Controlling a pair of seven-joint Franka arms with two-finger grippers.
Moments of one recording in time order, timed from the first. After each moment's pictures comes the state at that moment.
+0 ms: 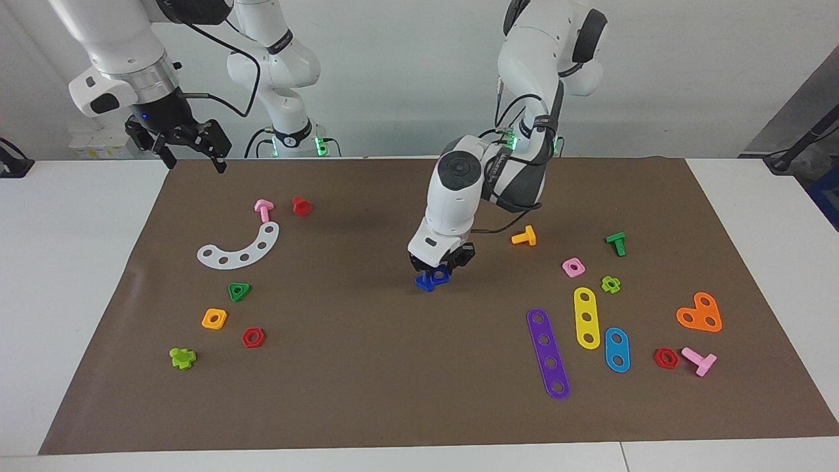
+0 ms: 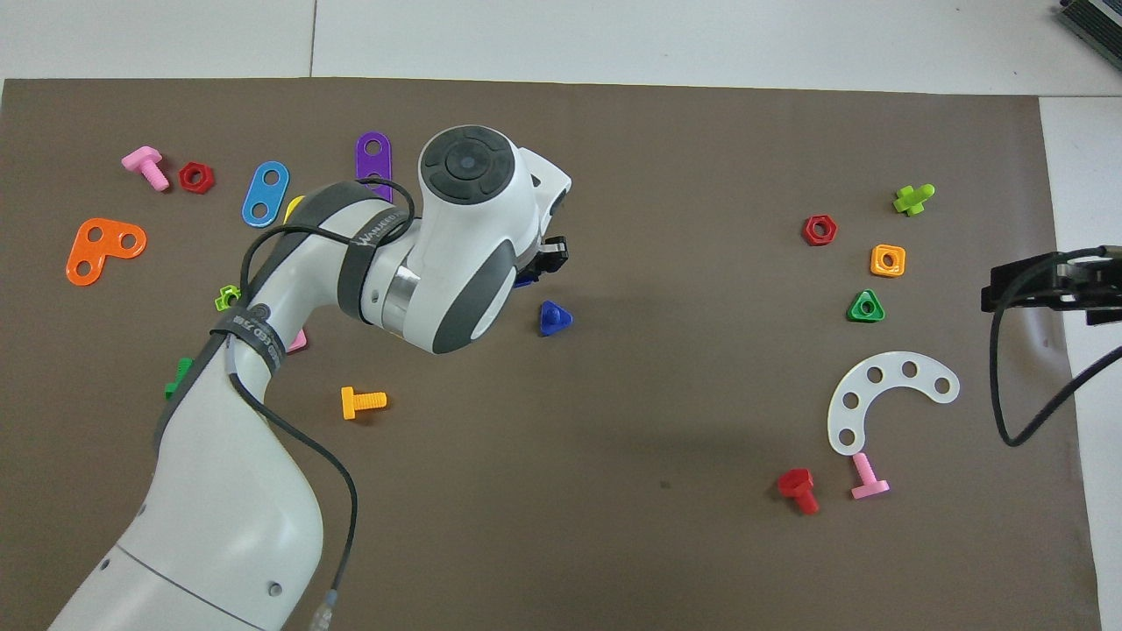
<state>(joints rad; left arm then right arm) -0.51 0.53 -0.01 -1.42 -0.06 1.96 -0.58 0.00 -0.06 -0.02 -1.60 -0.01 1.54 0.13</state>
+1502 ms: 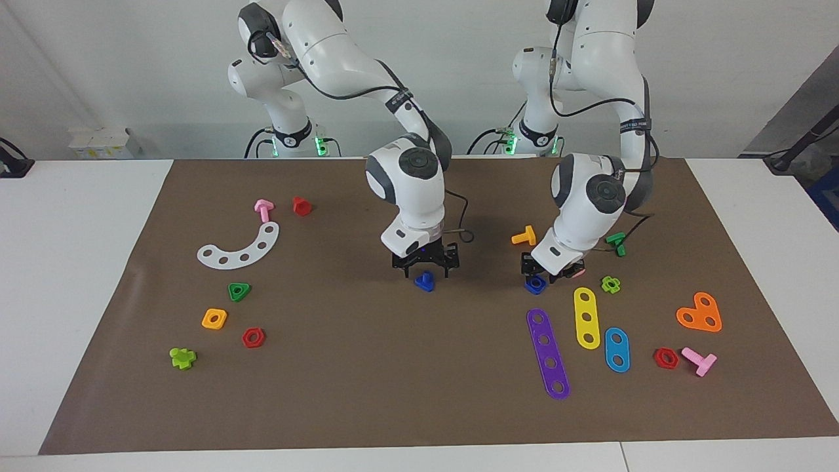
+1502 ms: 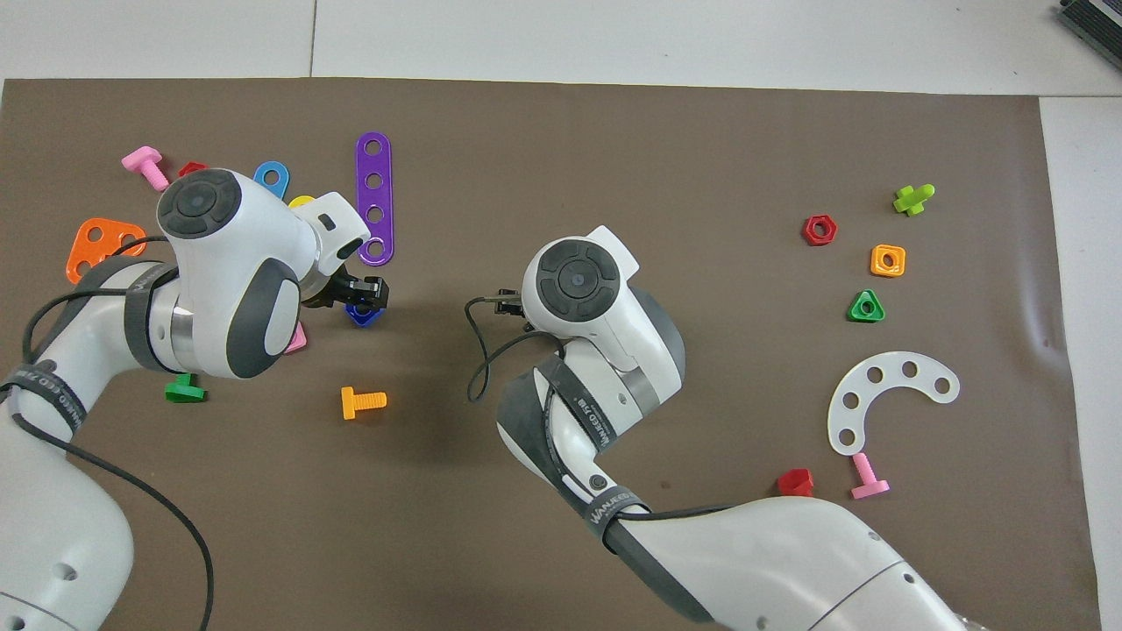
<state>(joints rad) -0.25 0.31 -0.01 -1.91 -0.08 2.19 -0.04 0.61 0.55 0.00 -1.62 -0.02 2.27 0.68</state>
